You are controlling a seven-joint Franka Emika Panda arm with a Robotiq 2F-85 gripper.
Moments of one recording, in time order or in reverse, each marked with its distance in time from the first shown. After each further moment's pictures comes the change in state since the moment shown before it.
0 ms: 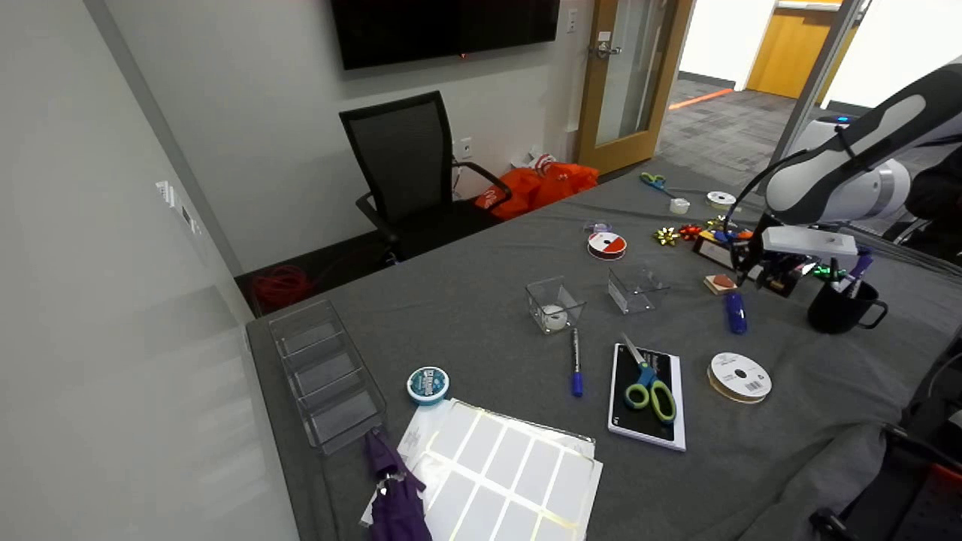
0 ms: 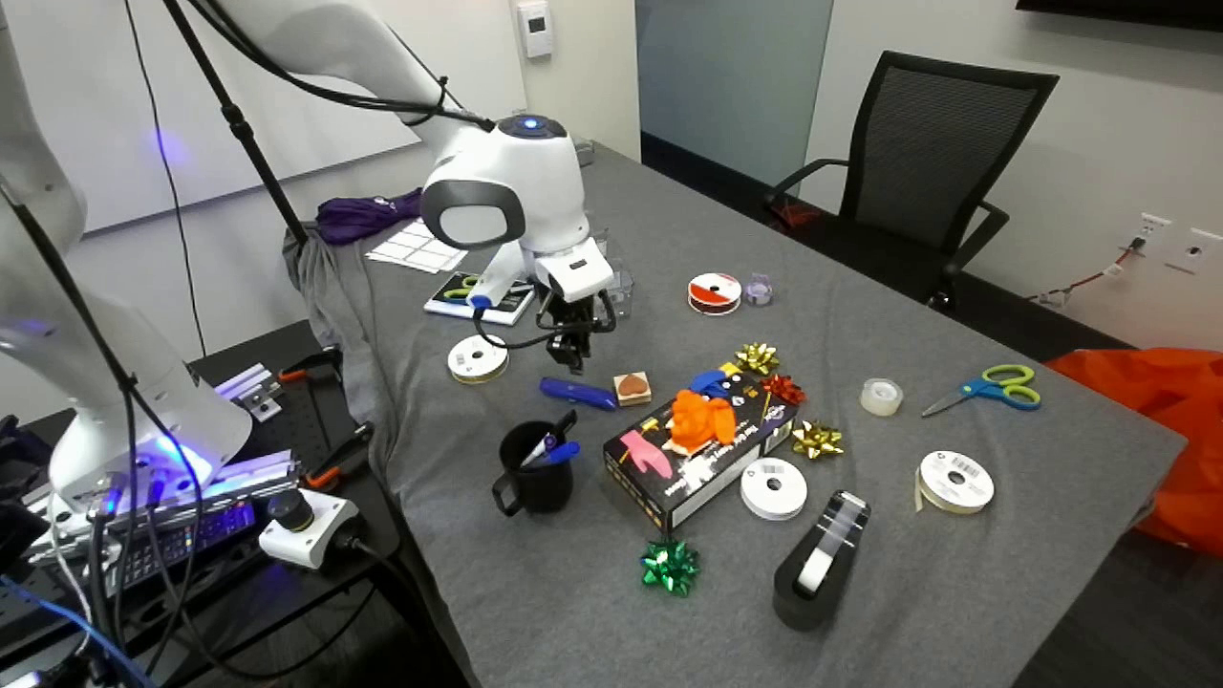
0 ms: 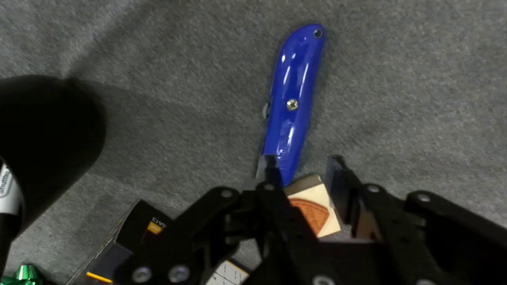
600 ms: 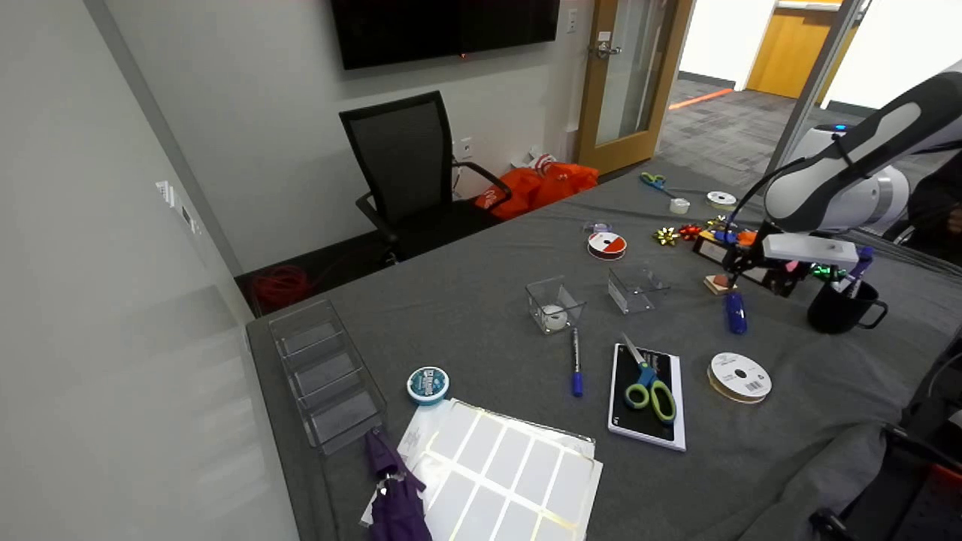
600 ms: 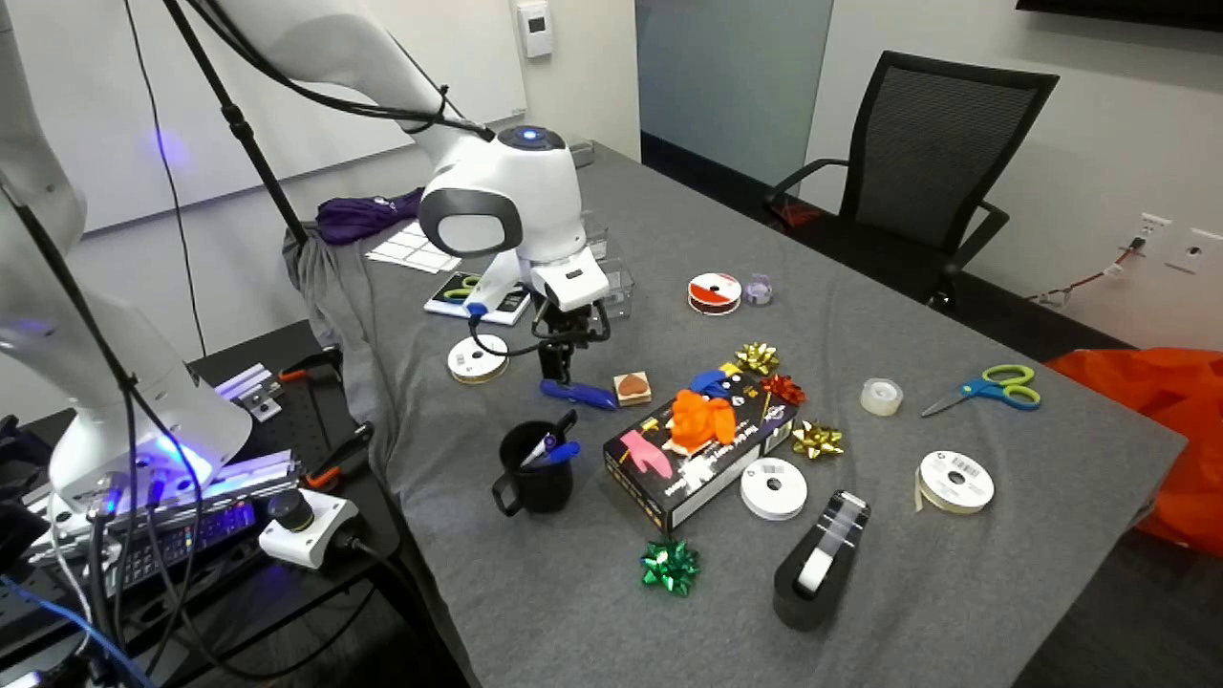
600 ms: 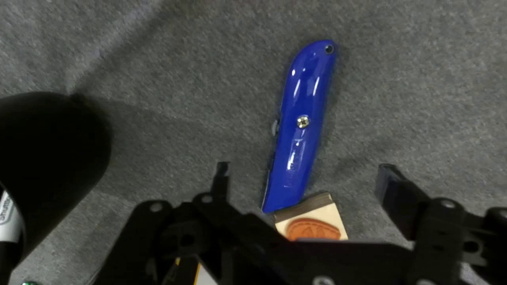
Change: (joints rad) arm 0.001 0.020 0.000 -0.012 0.000 0.006 0.001
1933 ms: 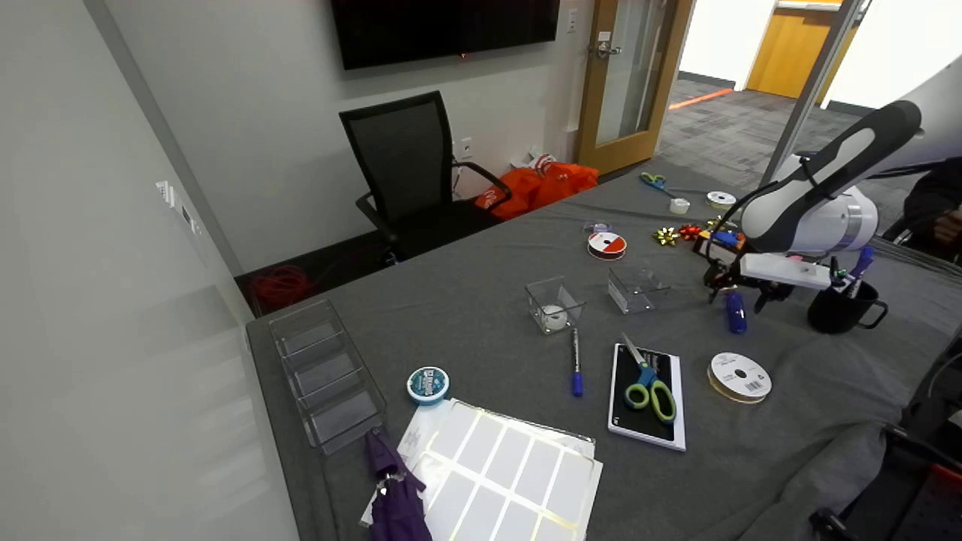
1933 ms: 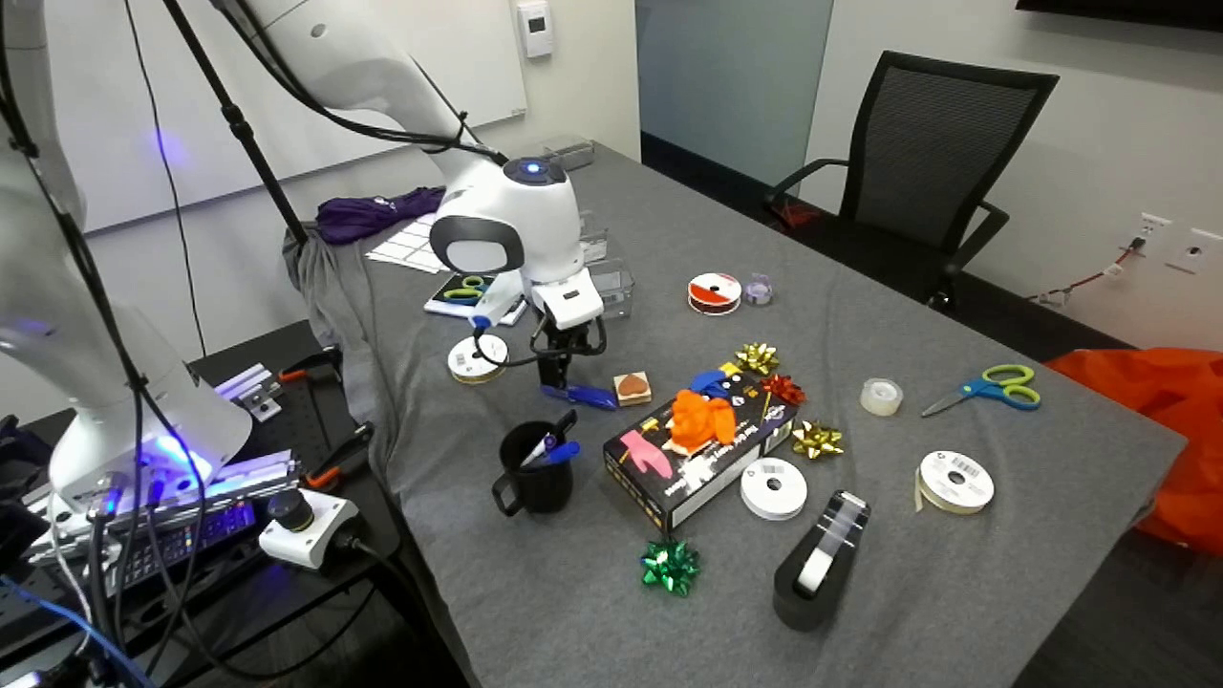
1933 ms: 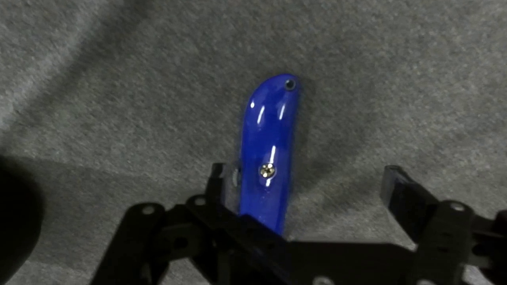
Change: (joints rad) arm 0.004 0.100 0.056 0.021 0.125 0.078 0.002
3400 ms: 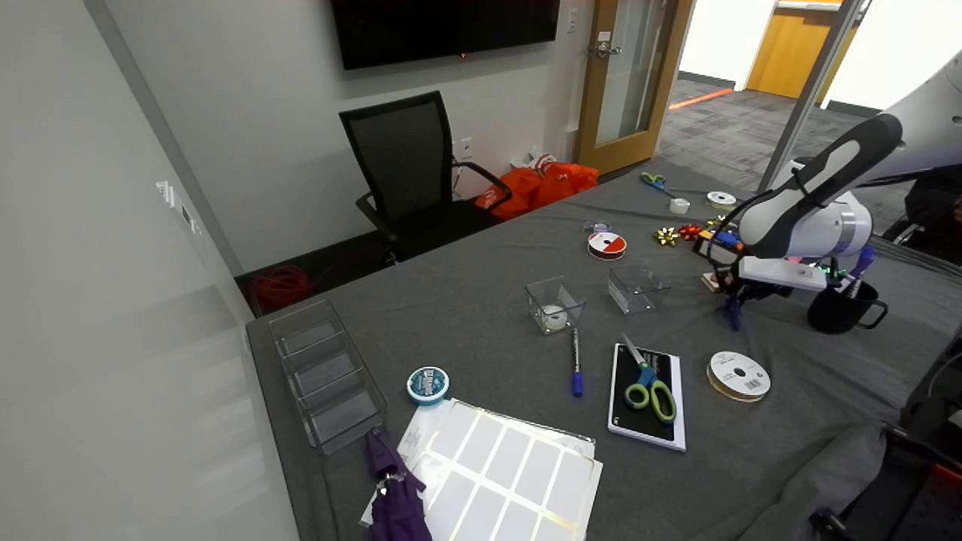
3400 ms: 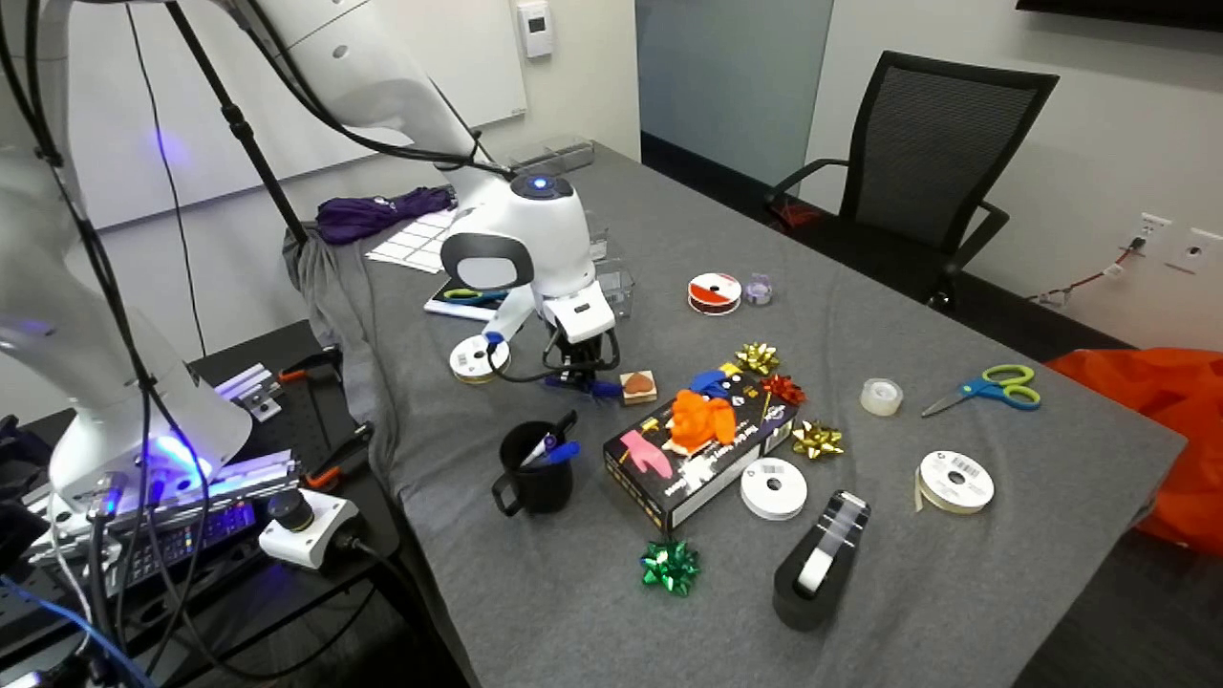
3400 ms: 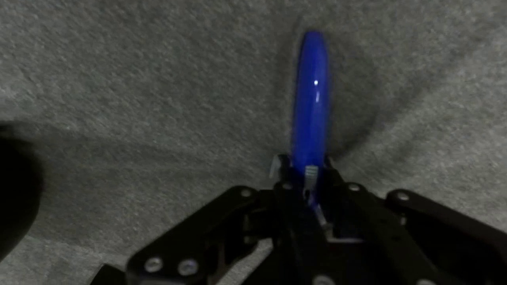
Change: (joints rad) arm 0.001 0.062 -0.029 0.042 -0.006 0.060 0.001
